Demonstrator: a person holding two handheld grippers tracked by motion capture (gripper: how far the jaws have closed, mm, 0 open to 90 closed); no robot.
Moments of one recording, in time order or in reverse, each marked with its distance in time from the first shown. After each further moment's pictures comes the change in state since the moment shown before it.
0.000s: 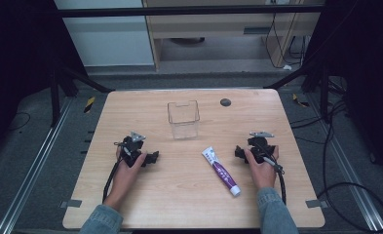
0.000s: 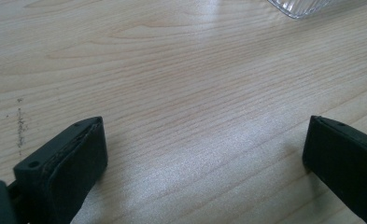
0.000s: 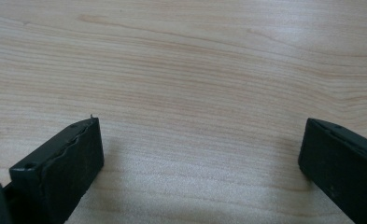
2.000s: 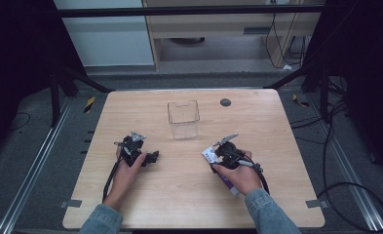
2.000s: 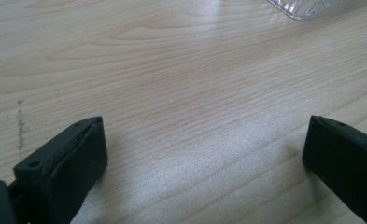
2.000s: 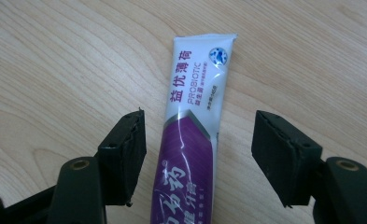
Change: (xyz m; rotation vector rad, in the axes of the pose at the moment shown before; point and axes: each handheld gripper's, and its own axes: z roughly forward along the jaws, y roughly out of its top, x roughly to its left) left arm 0.000 0.001 0.001 0.000 0.001 -0.003; right arm 0.100 0.015 -0.062 0.228 0.306 -0.397
